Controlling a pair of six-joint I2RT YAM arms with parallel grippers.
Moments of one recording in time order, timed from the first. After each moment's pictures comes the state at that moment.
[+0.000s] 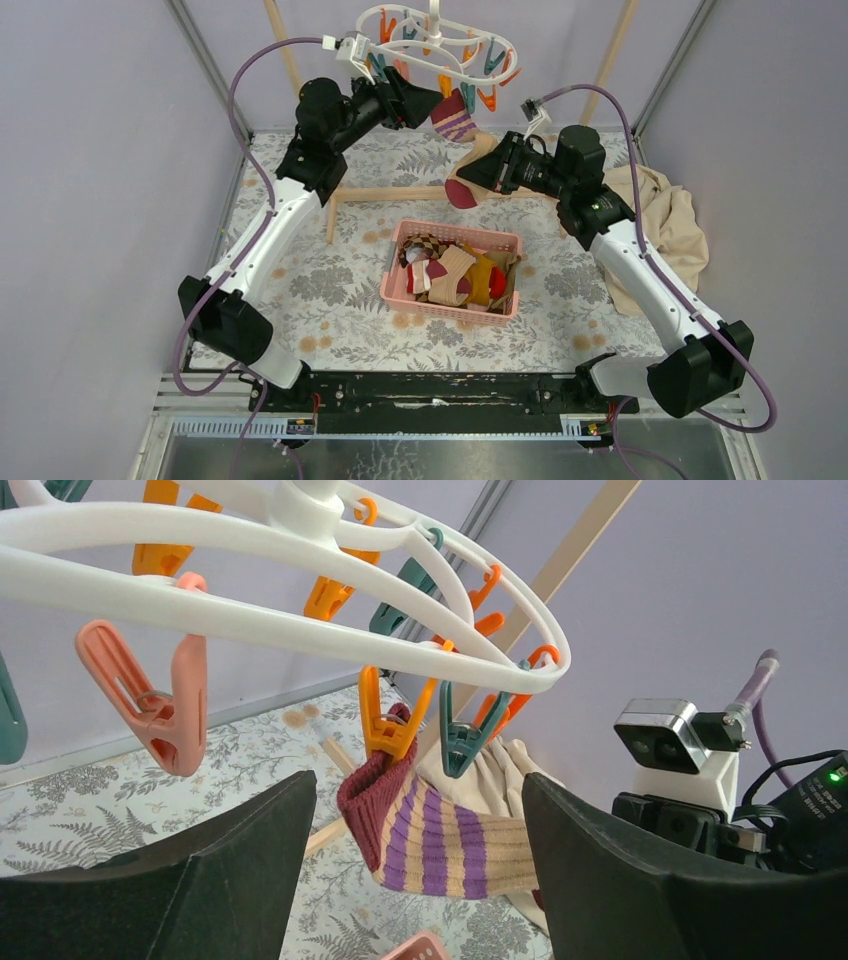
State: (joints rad) left arm -0.37 1.56 1.61 0.09 0.37 -0.56; right arm 0.40 1.29 1.24 -0.07 -0.62 0.74
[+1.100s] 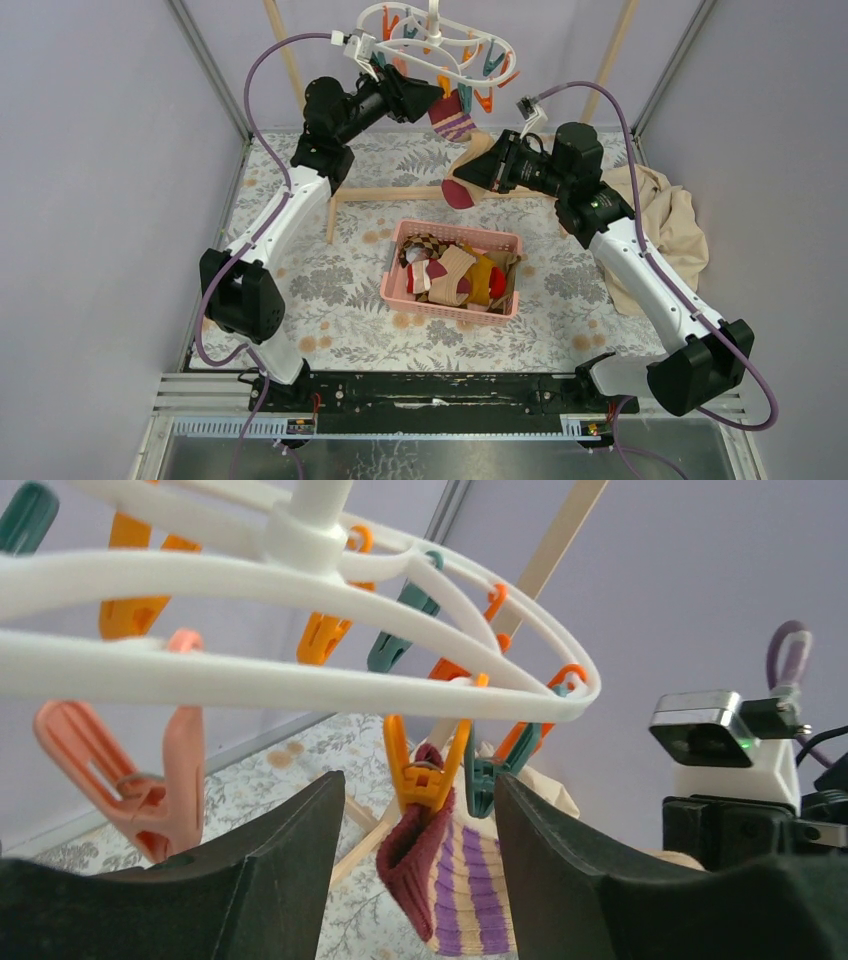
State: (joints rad) left arm -0.32 1.69 1.61 0.34 0.53 -0.57; right arm 0.43 1.30 1.27 -0.10 -0.61 0.73
